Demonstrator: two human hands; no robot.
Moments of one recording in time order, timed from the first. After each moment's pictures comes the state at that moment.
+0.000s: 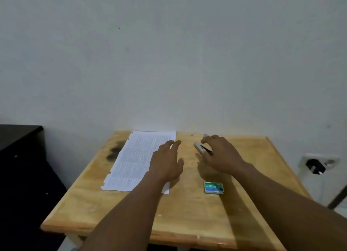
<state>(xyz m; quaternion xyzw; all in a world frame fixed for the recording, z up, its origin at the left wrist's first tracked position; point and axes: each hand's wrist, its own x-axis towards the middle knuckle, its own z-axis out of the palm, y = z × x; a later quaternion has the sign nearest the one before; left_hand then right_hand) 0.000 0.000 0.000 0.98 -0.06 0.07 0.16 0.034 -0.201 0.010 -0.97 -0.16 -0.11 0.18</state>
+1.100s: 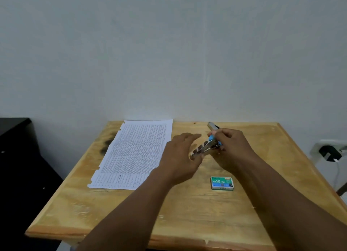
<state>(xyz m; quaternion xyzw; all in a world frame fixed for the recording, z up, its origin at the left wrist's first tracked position) 0.016 -0.018 -0.033 0.95 -0.15 0.13 0.24 0.037 -0.200 -0.005 -0.71 0.02 0.02 0.70</state>
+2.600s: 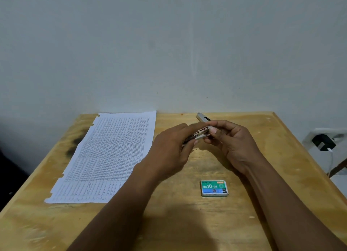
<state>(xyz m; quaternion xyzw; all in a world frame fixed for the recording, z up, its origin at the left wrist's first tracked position) 0.044 -0.029 -0.026 0.90 -0.28 0.16 0.29 0.052 -0.227 -0.029 -0.59 -0.05 0.00 0.81</state>
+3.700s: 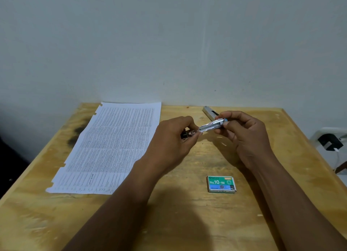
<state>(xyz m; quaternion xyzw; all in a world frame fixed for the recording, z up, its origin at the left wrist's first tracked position) 0.042 -0.019 -0.028 0.87 -0.21 0.20 0.41 0.050 -0.221 -0.023 -0.65 0.02 -0.10 0.75</state>
